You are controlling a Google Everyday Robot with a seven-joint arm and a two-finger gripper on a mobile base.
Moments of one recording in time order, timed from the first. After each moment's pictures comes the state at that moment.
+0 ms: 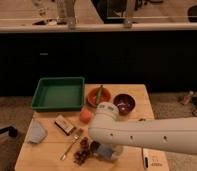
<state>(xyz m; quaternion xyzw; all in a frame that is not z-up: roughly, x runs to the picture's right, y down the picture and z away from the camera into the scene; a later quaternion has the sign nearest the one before) 0.056 0.254 0.662 -0.29 -0.10 -0.49 0.82</state>
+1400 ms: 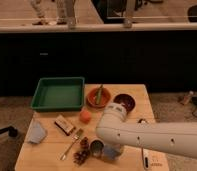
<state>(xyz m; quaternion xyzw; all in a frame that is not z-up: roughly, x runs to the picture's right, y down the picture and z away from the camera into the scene) 0.077 0.262 0.670 -0.30 -0.11 -0.47 0.83</state>
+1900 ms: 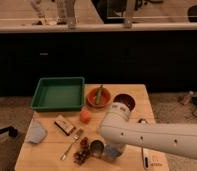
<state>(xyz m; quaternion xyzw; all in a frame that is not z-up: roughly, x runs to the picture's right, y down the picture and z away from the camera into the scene) 0.085 0.264 0.676 -0.30 -0.11 -0.46 0.83</state>
